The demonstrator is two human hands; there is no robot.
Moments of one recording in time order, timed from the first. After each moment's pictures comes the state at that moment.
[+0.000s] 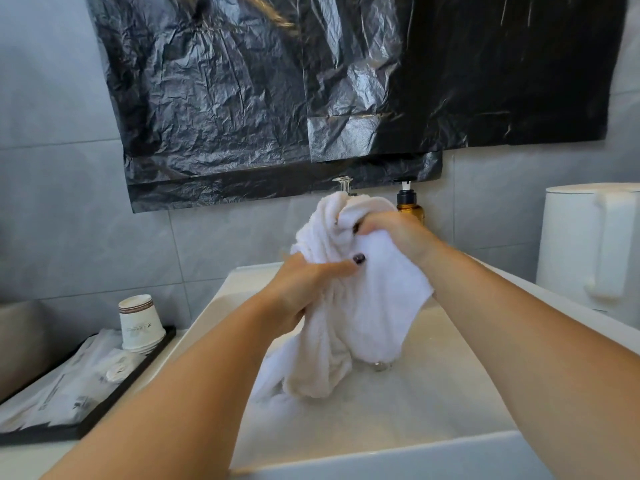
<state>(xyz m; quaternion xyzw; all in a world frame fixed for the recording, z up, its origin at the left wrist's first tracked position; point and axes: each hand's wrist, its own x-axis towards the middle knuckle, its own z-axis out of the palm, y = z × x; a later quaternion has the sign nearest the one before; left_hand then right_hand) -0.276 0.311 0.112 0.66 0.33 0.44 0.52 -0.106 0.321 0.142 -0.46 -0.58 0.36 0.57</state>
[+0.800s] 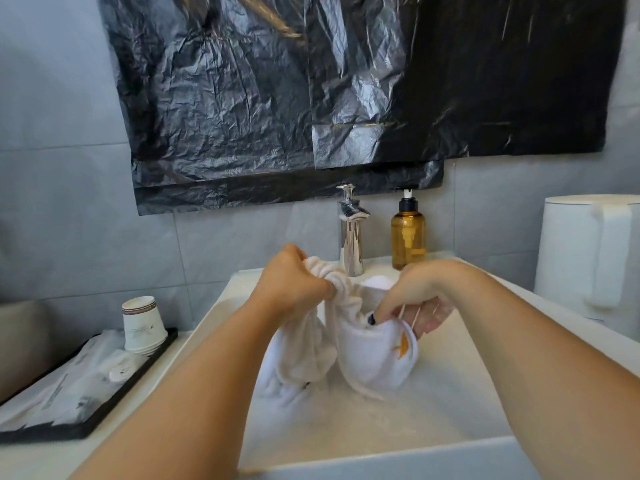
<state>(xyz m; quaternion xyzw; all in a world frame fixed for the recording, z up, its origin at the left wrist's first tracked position) -0.288 0.325 0.118 0.71 0.54 0.40 0.20 -0.090 0.301 0.130 -0.75 -0.57 0.32 0.09</state>
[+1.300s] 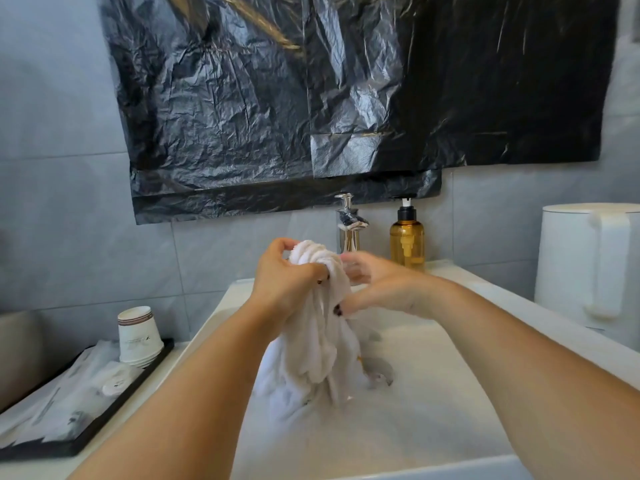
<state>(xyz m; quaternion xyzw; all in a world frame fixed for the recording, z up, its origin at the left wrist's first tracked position) -0.283 0.318 0.126 0.60 0.43 0.57 0.36 -0.116 0.307 0.127 -0.53 -0.73 0.30 0.32</state>
